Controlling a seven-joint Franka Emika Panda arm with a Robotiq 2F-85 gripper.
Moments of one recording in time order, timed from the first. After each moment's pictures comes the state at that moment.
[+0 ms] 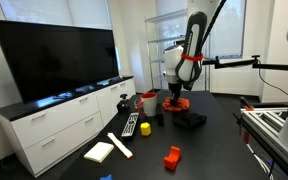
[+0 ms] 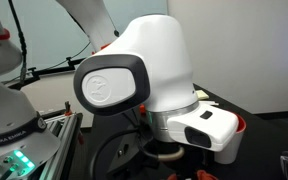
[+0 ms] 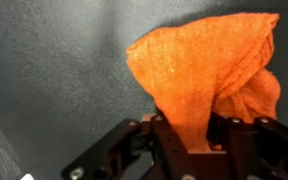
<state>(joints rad) -0.16 0.42 -0.51 -2.44 -0.31 2.97 0.02</state>
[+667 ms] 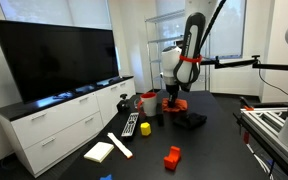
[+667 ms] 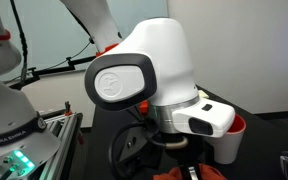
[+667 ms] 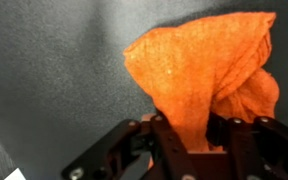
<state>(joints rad) -0.11 0.44 -0.51 -2.43 -0.31 2.97 0.02</state>
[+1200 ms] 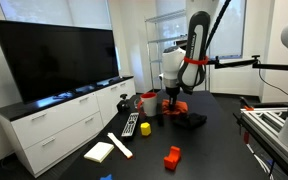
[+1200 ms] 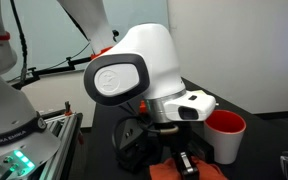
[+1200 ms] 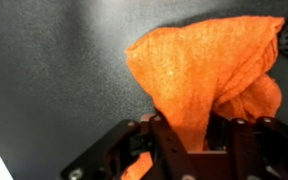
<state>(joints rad) 0.04 0.43 -0.60 -2.49 -0.35 3.04 0.02</state>
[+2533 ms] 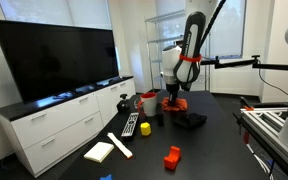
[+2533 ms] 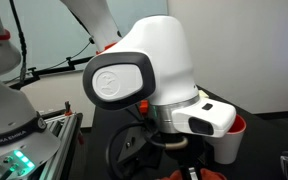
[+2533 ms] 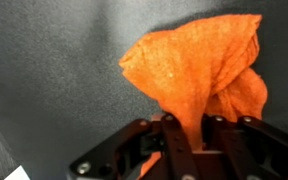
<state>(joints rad) -0.10 0.43 -0.52 -2.43 -0.30 2.97 0.00</state>
